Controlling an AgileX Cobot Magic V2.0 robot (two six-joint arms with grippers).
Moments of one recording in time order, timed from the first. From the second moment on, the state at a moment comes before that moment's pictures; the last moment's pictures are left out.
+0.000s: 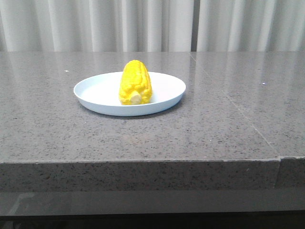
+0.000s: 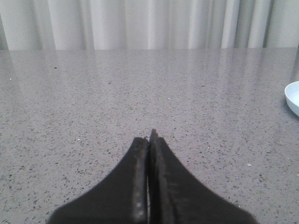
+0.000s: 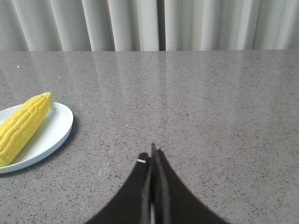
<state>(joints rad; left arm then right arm) 0.03 0.00 0.01 -0.03 0.14 0.03 0.24 0.26 -0.39 -0.19 0.35 0.31</state>
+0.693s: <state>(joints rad) 0.03 0.00 0.01 -0.03 0.14 0.03 0.22 0.25 -0.32 -0.19 0.28 0.25</state>
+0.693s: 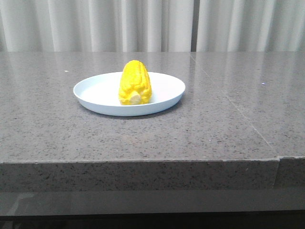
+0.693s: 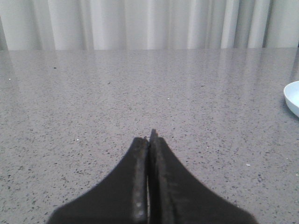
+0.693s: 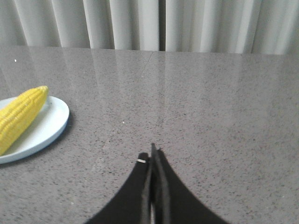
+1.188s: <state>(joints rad) 0.03 0.00 0.01 -0.03 0.14 0.03 0.01 -0.01 0.02 0.06 0.22 0.05</state>
